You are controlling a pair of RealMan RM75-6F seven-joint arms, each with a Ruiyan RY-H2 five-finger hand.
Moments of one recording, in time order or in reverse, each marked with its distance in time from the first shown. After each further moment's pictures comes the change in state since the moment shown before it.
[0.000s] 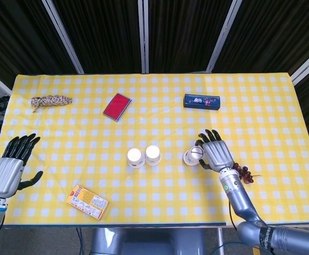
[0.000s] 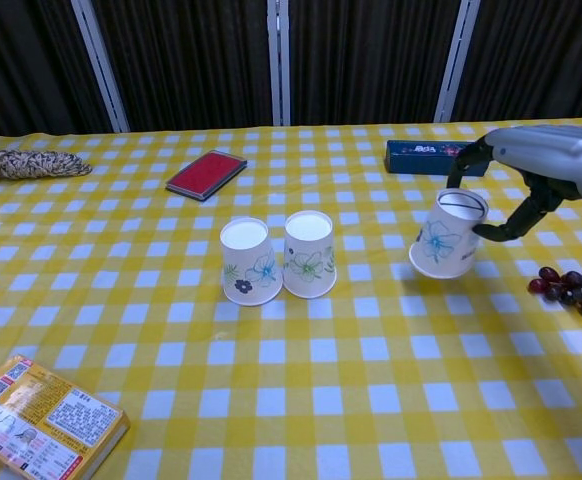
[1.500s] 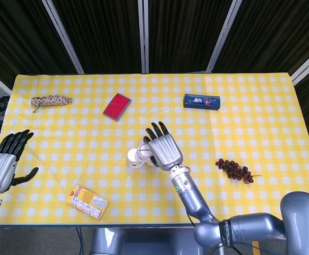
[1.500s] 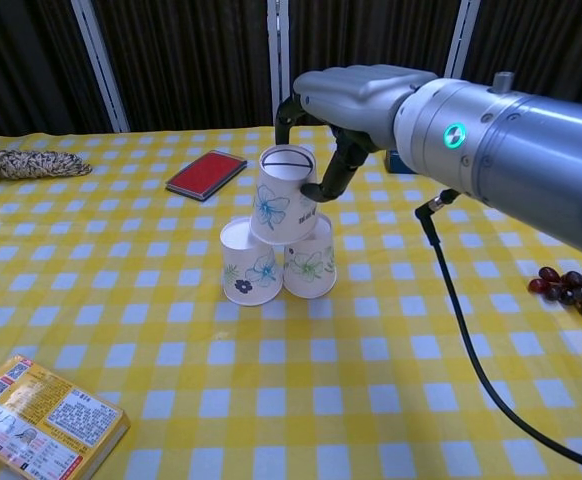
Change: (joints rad) left arm 0.003 0.033 -0.044 0.031 -0.032 -0.054 -0.125; right arm 0.325 -0.232 0.095 -0.094 0.200 0.161 -0.332
